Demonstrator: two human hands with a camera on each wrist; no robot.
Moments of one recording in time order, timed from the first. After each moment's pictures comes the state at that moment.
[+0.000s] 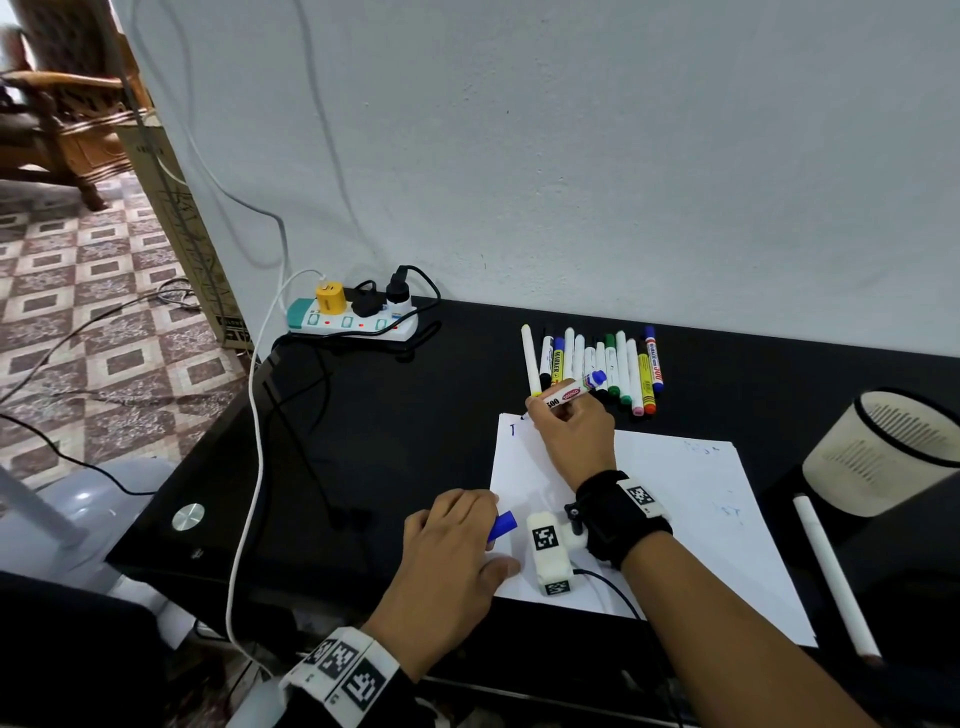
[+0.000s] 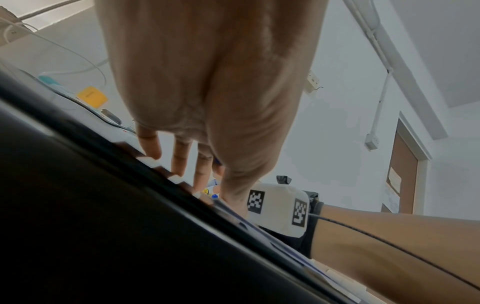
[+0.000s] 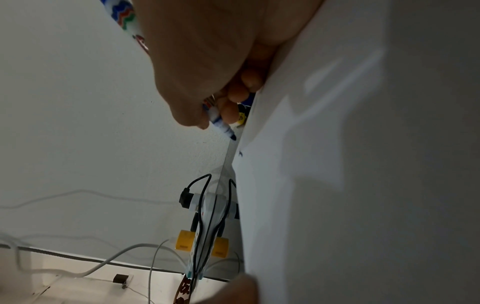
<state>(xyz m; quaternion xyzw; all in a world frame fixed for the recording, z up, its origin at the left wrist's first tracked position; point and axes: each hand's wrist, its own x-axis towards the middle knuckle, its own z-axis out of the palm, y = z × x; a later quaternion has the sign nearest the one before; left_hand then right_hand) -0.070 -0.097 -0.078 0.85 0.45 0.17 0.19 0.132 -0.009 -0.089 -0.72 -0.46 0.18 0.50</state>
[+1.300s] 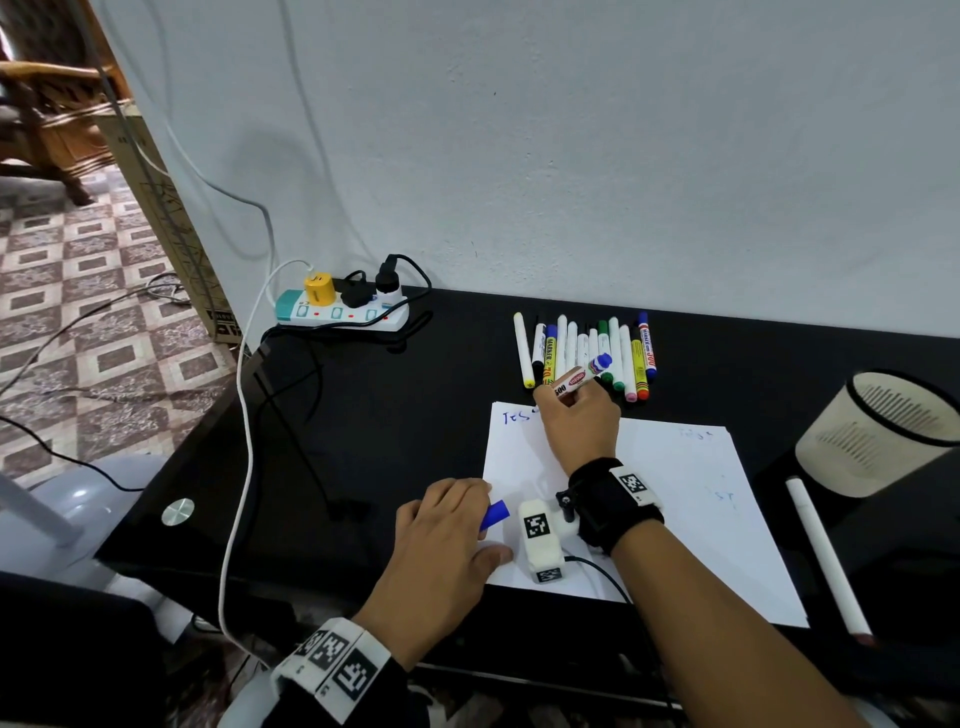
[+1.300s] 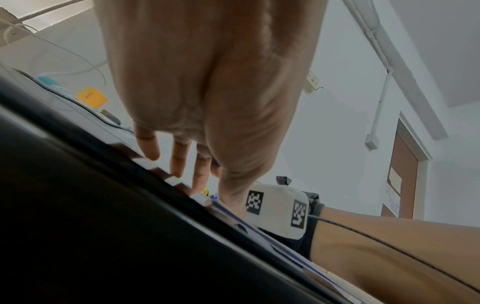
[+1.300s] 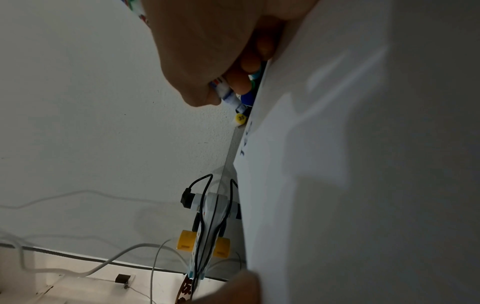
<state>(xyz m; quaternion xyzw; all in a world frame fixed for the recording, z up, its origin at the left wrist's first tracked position) -0.070 -0.097 -0.078 0.85 0.45 0.16 0.19 0.132 -0.013 -0.081 -0.74 -0.38 0.18 0.52</state>
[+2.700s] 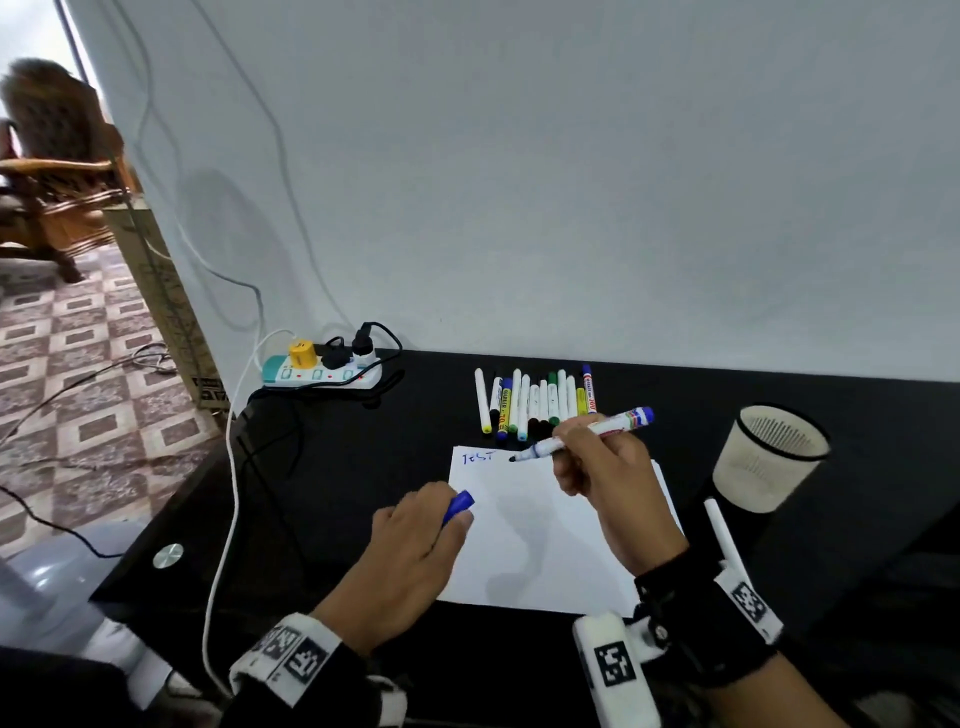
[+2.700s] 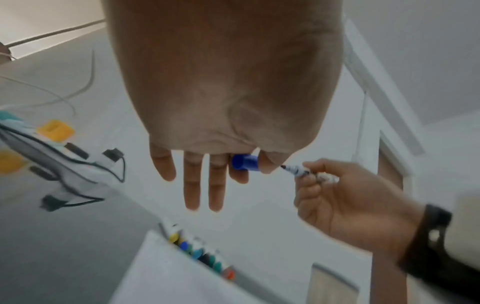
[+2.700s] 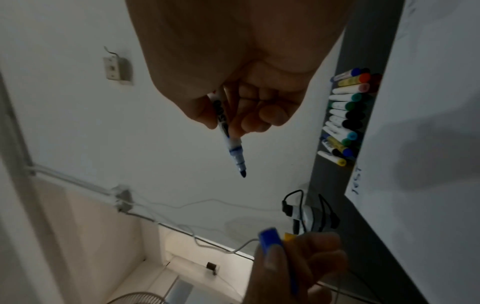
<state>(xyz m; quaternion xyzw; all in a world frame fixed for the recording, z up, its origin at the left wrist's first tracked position) -0.068 -0.116 -0.011 0.84 0.40 0.24 0.27 0.148 -0.153 0.026 -0.53 -0.39 0.38 0.65</state>
